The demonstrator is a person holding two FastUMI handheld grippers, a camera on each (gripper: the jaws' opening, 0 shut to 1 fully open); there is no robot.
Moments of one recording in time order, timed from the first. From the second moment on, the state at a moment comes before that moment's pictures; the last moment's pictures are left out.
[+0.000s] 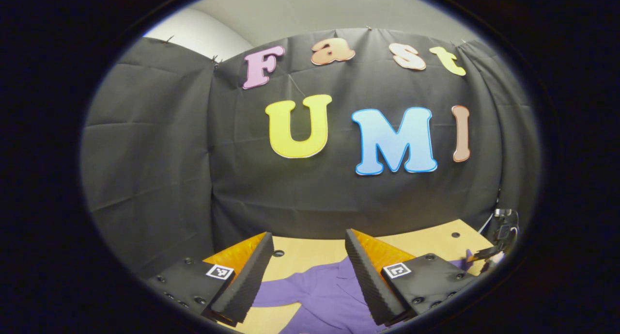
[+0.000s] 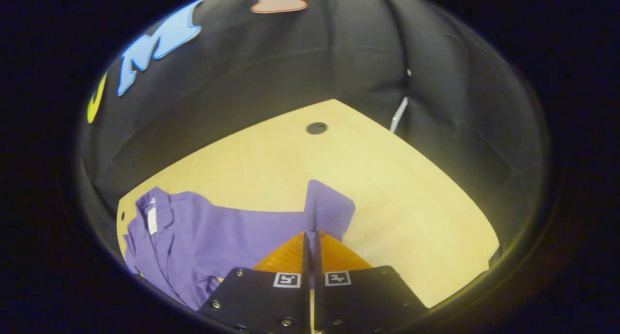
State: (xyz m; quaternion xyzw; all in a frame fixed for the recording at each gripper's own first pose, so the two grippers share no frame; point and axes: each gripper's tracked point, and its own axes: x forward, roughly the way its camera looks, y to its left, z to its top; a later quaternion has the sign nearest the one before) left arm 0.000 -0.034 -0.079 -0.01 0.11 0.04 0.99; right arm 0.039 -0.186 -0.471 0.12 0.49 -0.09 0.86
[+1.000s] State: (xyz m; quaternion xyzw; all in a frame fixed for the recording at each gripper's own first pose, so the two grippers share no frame) left arm -0.109 0.132 -0.088 0.03 0.14 0.22 0.97; right arm 0.035 0.272 -0.426 0.07 0.51 0.28 0.81
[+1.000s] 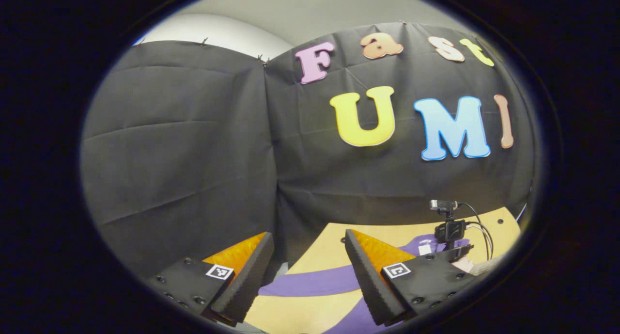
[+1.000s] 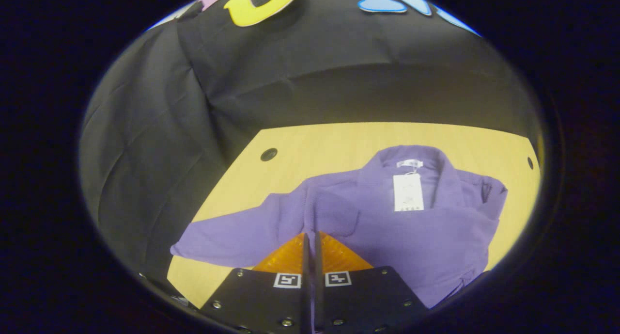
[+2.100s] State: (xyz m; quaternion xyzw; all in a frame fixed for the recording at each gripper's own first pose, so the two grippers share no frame) left arm -0.079 0.238 -0.285 0.00 0.23 0.20 0.95; right arm 0.000 0.242 -0.339 0.05 0.45 0.30 0.84
